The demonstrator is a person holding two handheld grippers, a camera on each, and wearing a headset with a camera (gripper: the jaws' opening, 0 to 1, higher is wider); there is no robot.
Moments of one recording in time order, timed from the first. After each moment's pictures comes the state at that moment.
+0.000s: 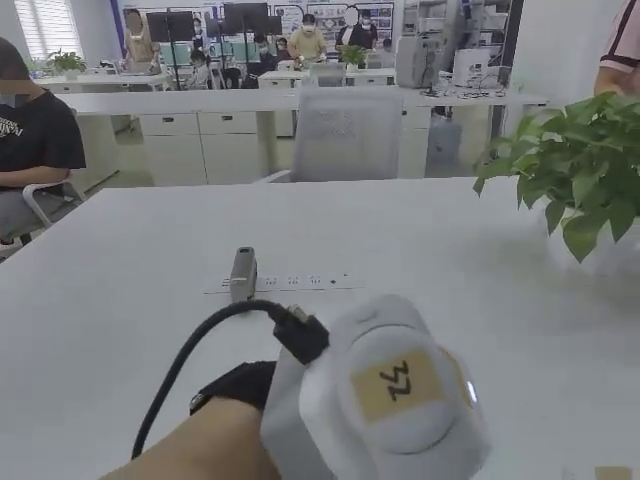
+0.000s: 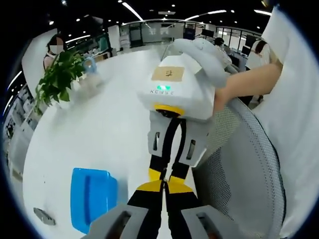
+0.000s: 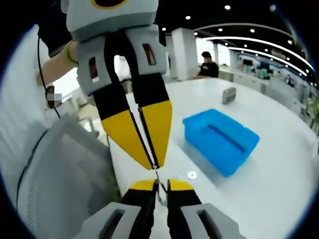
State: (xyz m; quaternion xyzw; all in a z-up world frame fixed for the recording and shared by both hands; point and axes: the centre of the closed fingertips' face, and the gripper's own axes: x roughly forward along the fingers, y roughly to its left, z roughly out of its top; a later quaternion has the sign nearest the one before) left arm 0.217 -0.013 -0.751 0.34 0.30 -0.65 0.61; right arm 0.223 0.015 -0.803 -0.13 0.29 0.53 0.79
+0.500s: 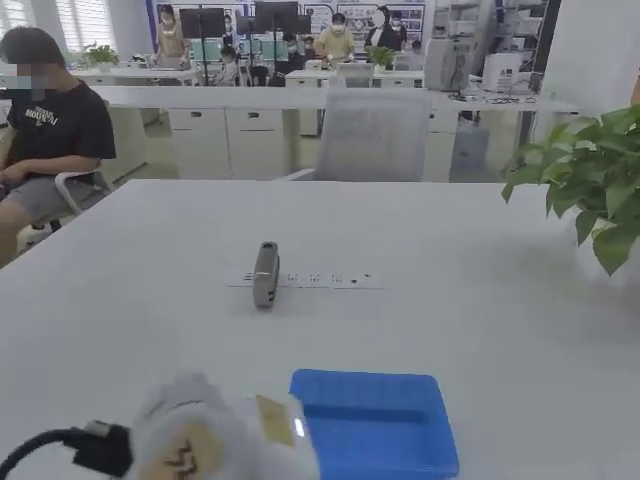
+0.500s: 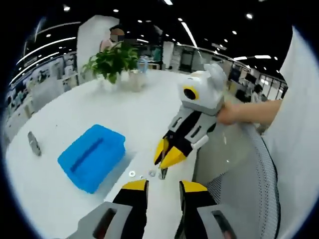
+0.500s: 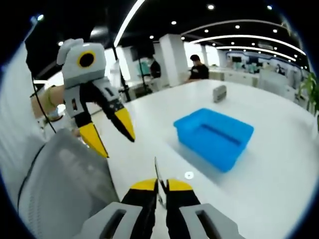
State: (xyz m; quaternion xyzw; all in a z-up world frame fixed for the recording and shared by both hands) left arm 0.205 0.055 -0.759 0.11 0.31 -0.53 0.78; right arm 0.231 0.011 -0.802 -0.06 0.29 0.51 0.81
